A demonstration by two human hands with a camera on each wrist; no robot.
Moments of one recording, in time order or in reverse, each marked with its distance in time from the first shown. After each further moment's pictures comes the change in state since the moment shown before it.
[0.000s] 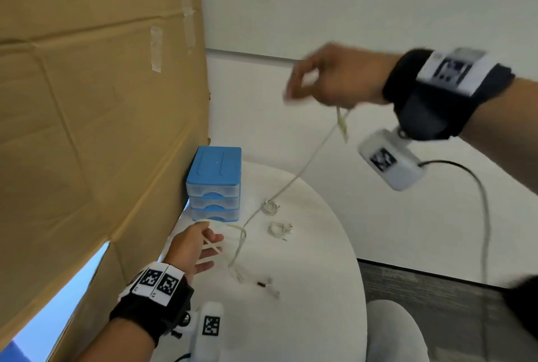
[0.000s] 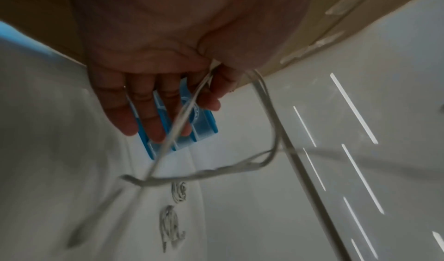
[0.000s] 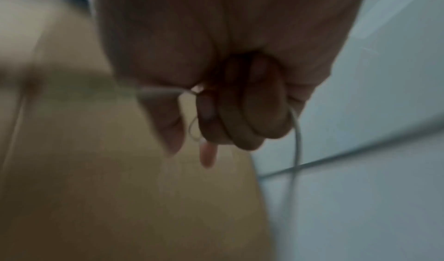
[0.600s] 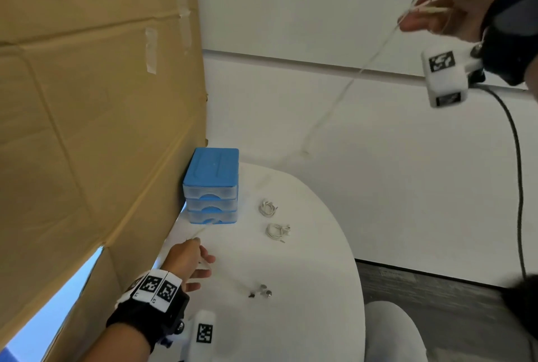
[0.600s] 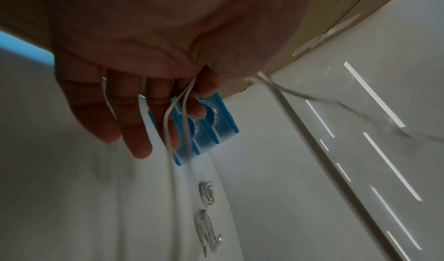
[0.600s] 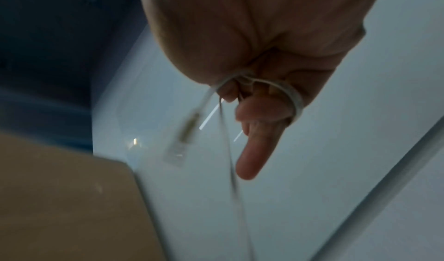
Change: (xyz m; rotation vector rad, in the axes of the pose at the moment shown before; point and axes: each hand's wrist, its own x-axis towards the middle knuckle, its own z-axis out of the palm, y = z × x) left_hand 0.007 -0.013 -0.002 0.205 0.075 -0.082; right_hand -0.007 0.083 -0.110 0.618 0.714 0.423
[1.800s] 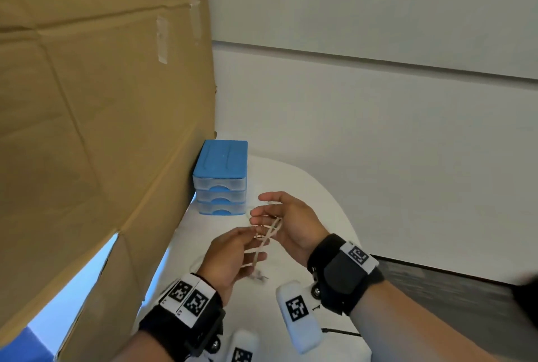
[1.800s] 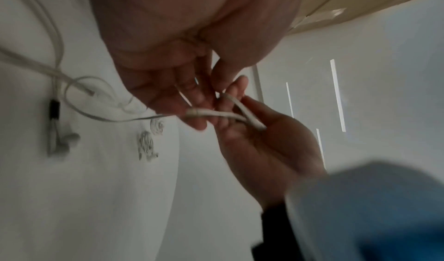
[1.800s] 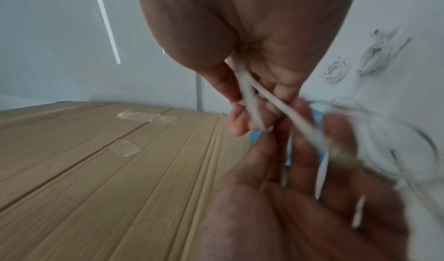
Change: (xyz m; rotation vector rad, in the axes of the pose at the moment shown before) left_hand -0.071 0.004 0.037 -0.206 -0.286 0.181; right_hand -0.214 0.195 0.192 0.577 -0.588 0.610
